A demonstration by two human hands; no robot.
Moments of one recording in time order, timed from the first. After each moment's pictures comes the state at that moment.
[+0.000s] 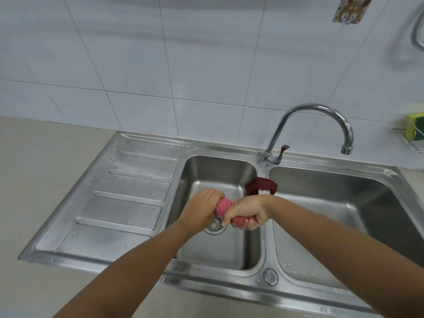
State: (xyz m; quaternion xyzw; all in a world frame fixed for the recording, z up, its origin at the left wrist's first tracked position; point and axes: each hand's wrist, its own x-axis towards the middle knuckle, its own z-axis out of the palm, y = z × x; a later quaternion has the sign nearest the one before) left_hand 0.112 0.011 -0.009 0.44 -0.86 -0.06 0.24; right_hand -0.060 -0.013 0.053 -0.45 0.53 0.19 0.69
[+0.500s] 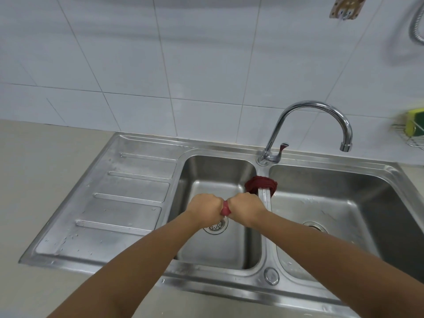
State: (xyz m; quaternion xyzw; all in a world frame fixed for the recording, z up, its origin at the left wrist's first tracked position) left_hand 0.093 -0.006 -0.005 0.50 -0.86 -0.05 -0.03; right_hand -0.058 -0.006 0.007 -0.84 0.53 0.10 0.07
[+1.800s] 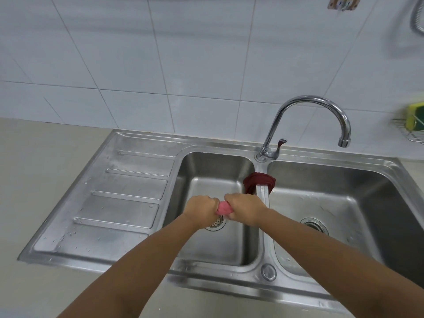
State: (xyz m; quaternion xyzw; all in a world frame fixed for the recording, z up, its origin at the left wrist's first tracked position) left_hand 0.095 0.000 -0.021 0.54 -0.84 -0.07 -0.04; right_hand -0.076 -0.009 -0.009 -0.84 0.52 0.07 0.16
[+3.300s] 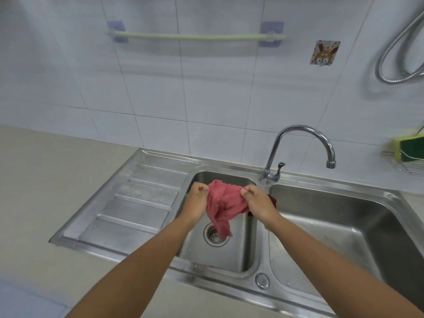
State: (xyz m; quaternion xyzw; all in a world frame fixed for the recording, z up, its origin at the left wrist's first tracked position) left_hand 0.095 0.040 0.056 0.65 -0.48 -0.42 0.41; right_hand -0.090 0.033 0.075 -0.59 0.61 -0.32 0.42
